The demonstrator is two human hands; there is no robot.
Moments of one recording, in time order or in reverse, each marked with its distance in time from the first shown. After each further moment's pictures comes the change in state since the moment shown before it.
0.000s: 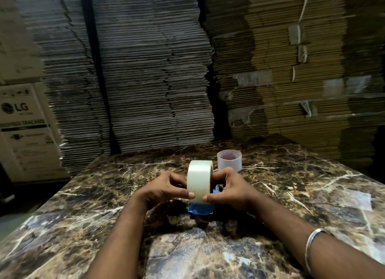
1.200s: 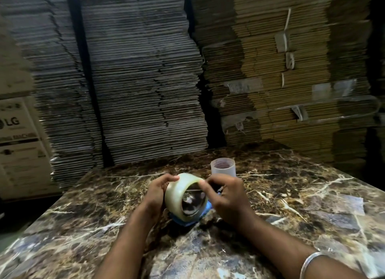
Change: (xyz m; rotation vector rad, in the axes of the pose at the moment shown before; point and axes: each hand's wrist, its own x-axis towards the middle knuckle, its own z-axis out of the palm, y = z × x) left_hand 0.016 0.014 0.026 -0.562 0.371 -0.205; right_hand -0.004 0.004 0.016 -0.284 0.514 -0.222
